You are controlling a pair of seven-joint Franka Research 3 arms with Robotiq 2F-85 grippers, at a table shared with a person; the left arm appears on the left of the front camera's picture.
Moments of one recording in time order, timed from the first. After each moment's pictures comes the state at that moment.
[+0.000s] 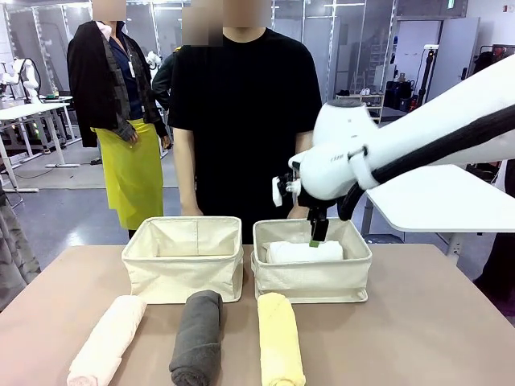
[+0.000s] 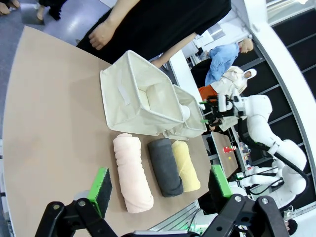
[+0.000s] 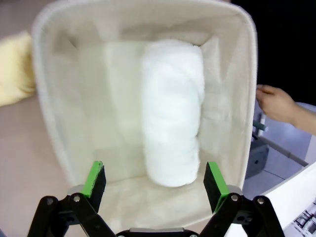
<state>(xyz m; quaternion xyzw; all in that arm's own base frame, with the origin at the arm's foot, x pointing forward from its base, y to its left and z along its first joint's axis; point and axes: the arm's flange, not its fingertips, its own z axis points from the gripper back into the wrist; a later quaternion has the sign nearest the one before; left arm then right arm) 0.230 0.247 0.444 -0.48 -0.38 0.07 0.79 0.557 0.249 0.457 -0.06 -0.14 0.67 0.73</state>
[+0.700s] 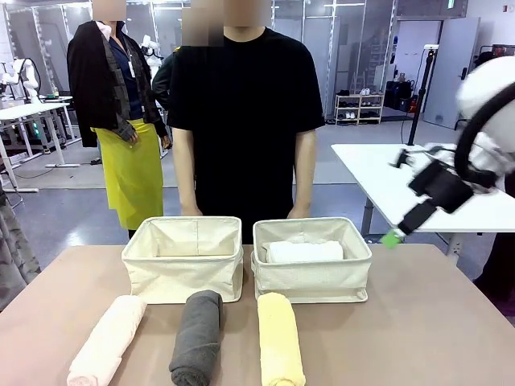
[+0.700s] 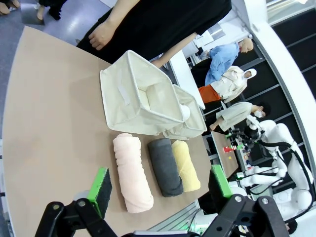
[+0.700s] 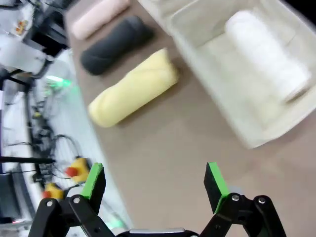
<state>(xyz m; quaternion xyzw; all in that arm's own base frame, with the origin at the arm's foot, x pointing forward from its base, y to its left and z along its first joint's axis) 0.230 0.247 0.445 -0.47 -0.38 0.07 0.79 0.434 0.035 0.481 0.36 -0.13 0.42 0.82</state>
